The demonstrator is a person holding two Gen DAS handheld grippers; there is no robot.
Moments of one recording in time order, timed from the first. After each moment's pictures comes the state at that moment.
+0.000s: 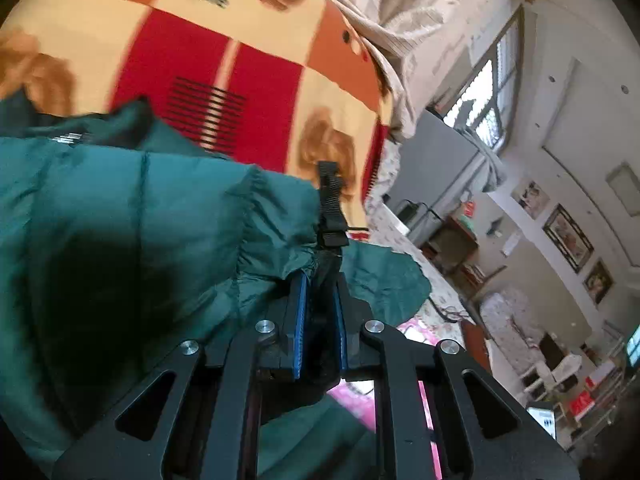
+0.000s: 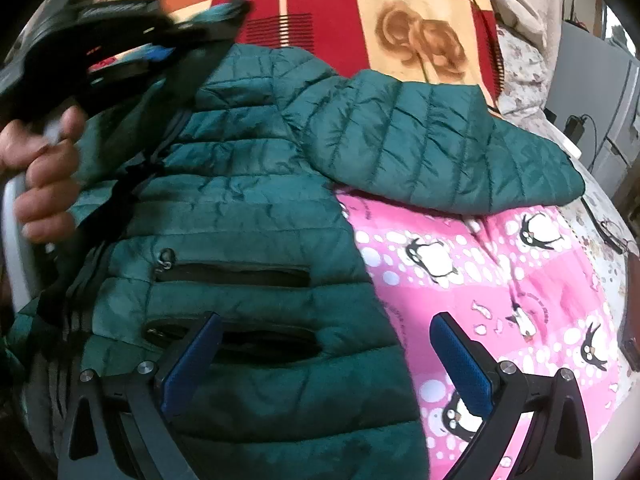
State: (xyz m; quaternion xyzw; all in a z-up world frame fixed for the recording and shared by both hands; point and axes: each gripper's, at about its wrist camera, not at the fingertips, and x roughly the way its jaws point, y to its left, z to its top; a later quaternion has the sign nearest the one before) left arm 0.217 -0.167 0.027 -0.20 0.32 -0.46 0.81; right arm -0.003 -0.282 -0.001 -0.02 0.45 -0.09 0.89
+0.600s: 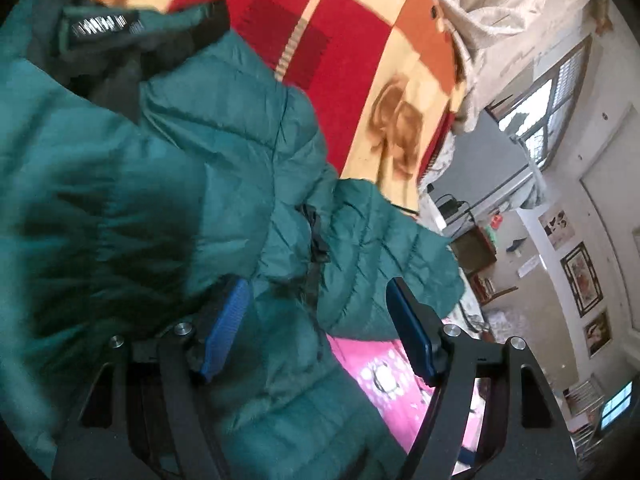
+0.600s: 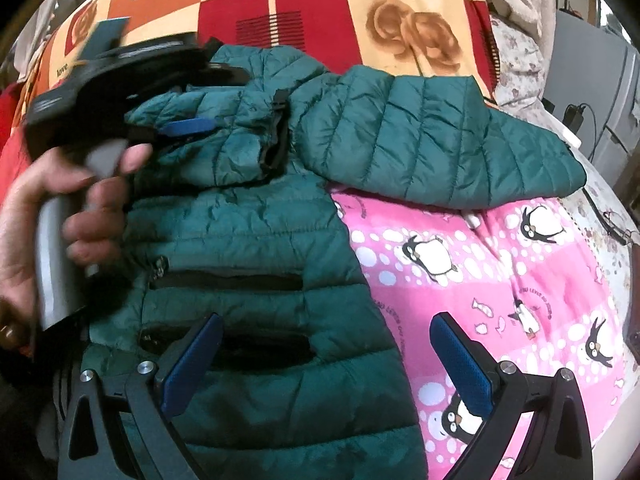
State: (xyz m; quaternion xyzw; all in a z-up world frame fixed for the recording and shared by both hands) left arm 0.247 -0.165 -0.015 -0.24 0.41 -0.39 0.79; right arm 0.003 -0.287 0.000 0.00 0.45 -0.10 0.89
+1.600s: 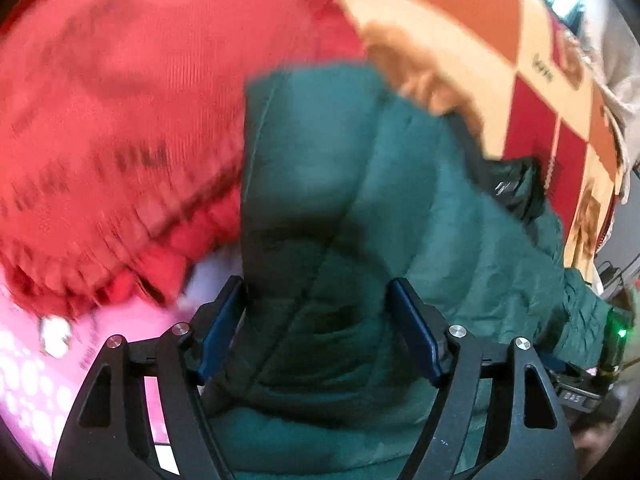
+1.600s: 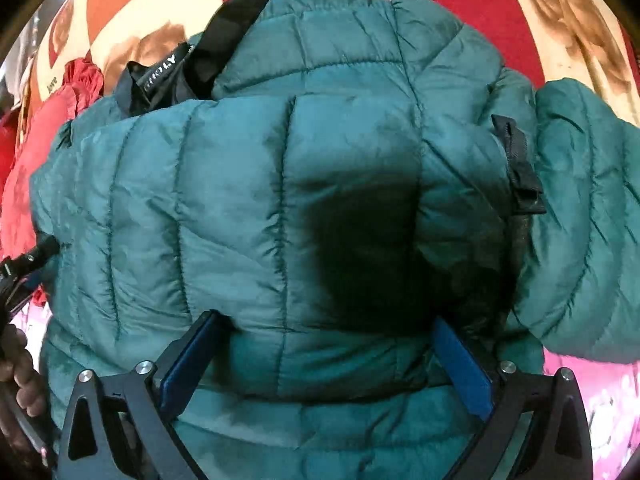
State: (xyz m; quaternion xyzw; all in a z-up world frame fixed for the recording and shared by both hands) left arm 0.258 0.083 -0.029 -0.16 0.38 -0.08 0.91; right arm 0.231 -0.229 -0.039 0.07 0.51 0.02 0.86
